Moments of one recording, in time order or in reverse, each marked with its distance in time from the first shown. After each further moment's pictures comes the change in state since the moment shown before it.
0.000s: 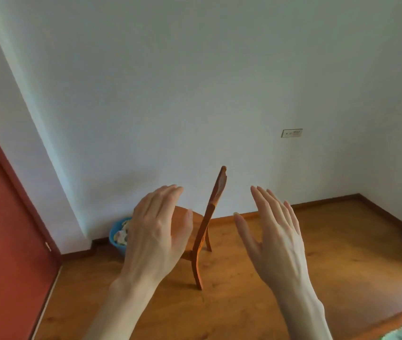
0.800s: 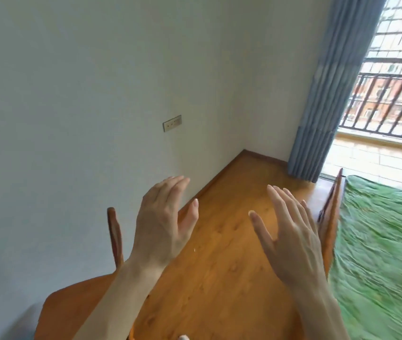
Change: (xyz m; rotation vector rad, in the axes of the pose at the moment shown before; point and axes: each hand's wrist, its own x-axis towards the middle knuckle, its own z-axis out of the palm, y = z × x) left_hand 0.270 0.086 0.372 -0.438 -0.266 0.486; right_hand 0.152 0.261 0.051 -0.385 0.182 0.572
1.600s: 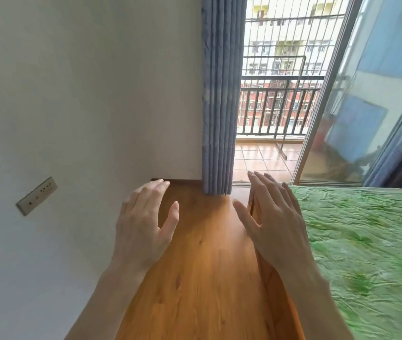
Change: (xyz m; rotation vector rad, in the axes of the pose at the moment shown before) left_hand 0.347 -0.082 0.290 -0.349 -0.163 0.271; right_hand 0.309 0.107 0.108 -0.351 0.240 0.216
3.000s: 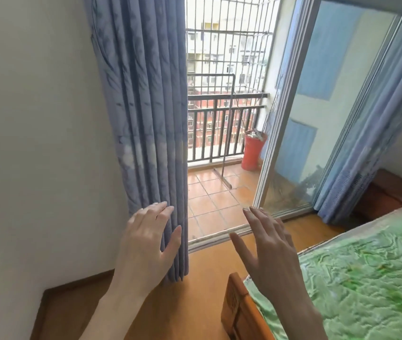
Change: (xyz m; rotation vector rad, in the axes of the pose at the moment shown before) left_hand 0.681 -0.180 0.560 -0.286 -0.173 0.329; right_hand 0.575 0.313 0.429 -0.299 -0.014 0.404
